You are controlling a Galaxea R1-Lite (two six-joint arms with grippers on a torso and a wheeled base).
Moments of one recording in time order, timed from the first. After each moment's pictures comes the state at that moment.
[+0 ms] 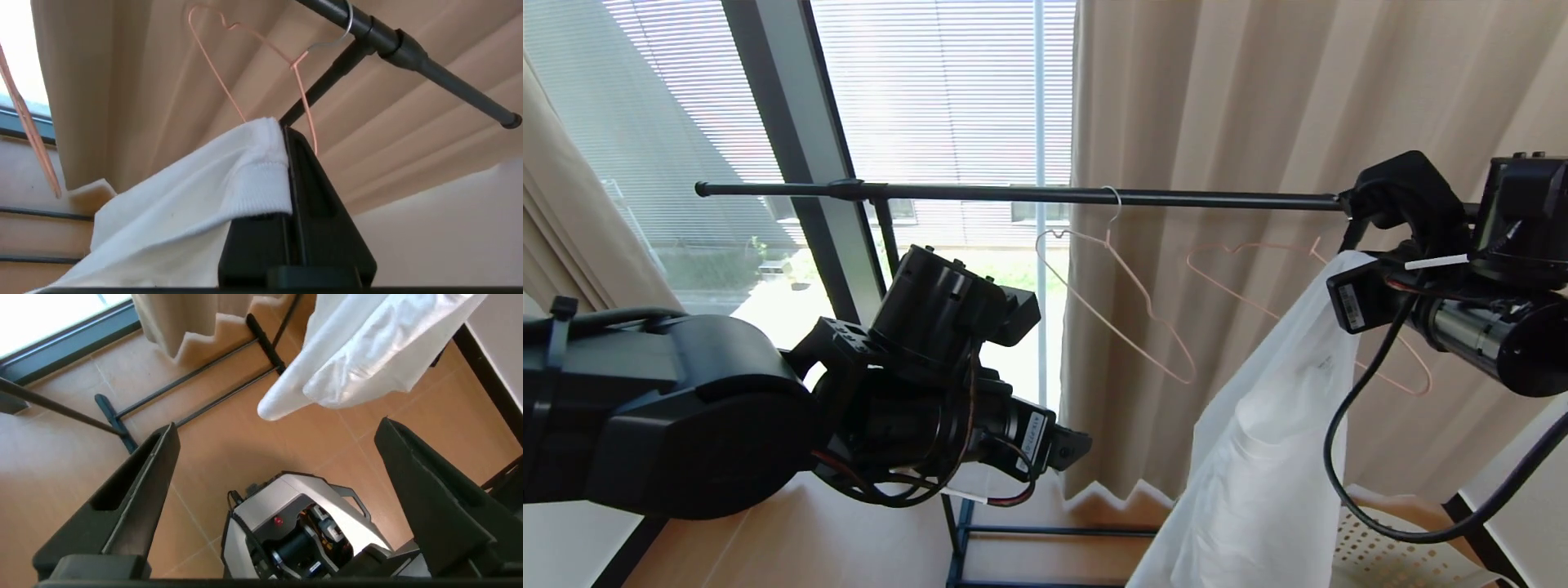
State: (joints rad) left arm -0.76 1.76 -1.10 0.06 0.02 -0.17; right arm 0.37 1.55 -0.91 -0.41 -0.57 -0.33
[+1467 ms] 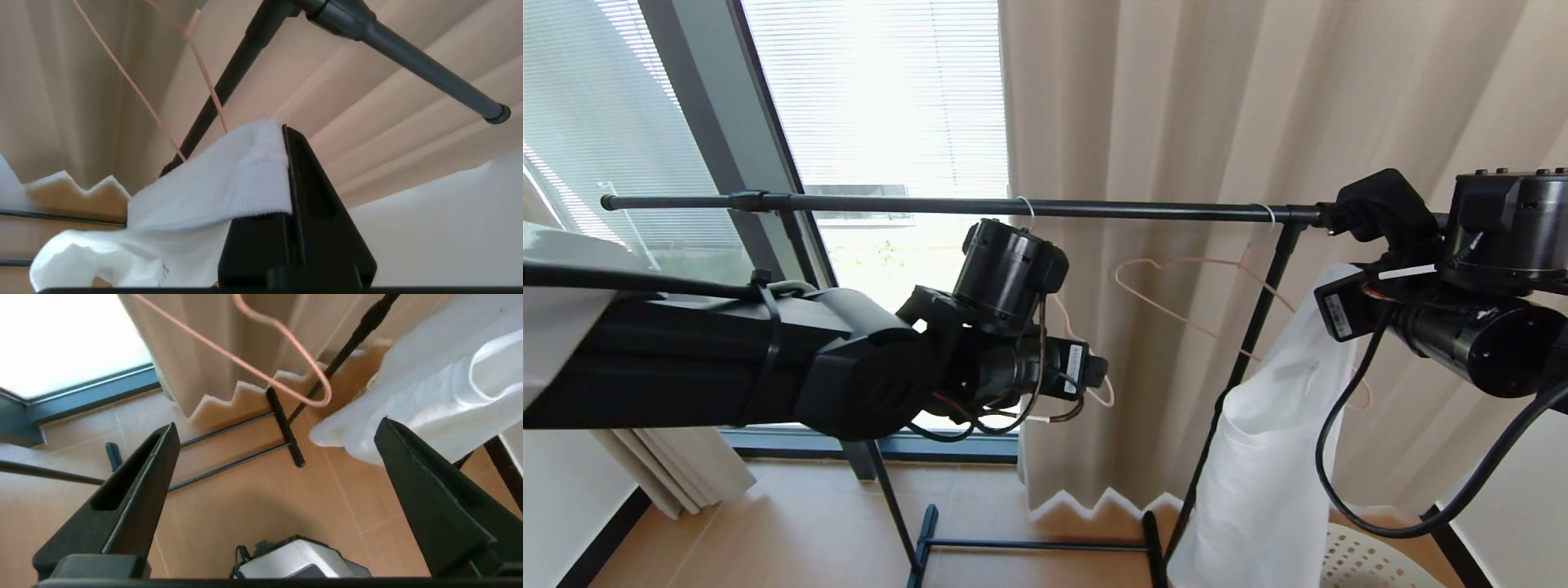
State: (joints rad) left arm -0.74 1.96 -1.34 -0.02 0.22 -0.25; right arm 0.36 1.59 -0.91 -0.41 -0.57 -0.33
